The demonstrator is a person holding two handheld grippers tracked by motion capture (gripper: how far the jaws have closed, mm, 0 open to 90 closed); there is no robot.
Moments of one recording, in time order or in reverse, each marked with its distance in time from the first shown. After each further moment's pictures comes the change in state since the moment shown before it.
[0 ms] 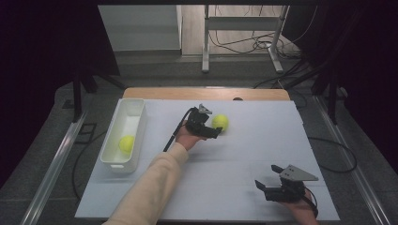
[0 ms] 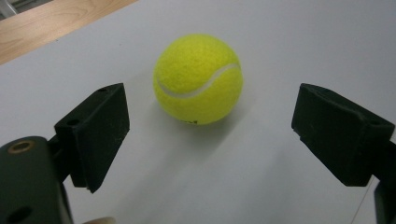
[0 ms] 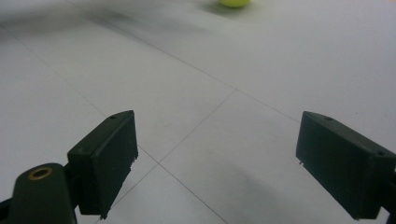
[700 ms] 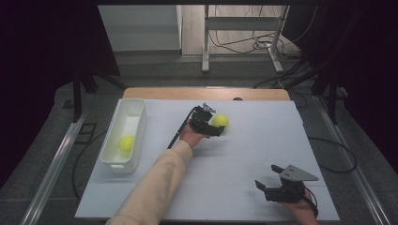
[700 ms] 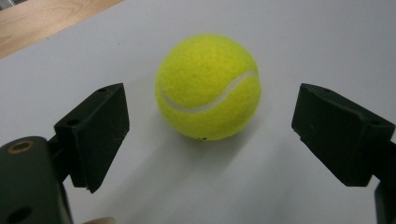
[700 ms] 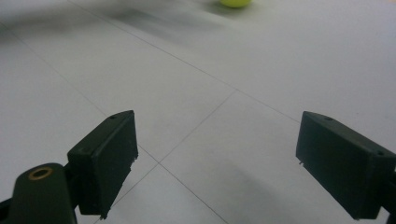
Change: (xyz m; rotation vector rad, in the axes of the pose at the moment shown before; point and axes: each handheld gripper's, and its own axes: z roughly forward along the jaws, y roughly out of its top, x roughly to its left) left arm 0.005 0.006 0.024 0.026 0.013 -0.007; right arm 0.000 0.000 0.000 0.001 0.003 -0.005
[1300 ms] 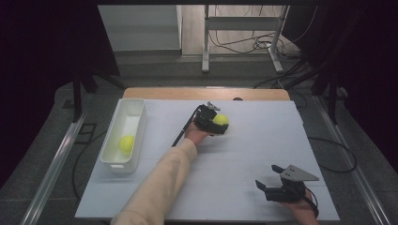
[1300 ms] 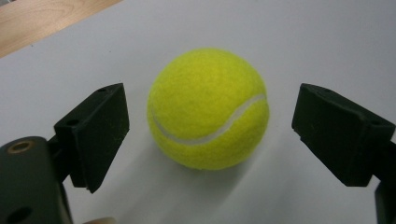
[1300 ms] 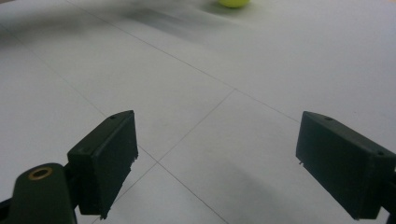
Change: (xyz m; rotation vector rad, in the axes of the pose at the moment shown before) left arm -0.002 0.009 0.020 0.014 0.001 -0.002; right arm -0.001 -0.001 -0.001 -0.001 -0.002 0.005
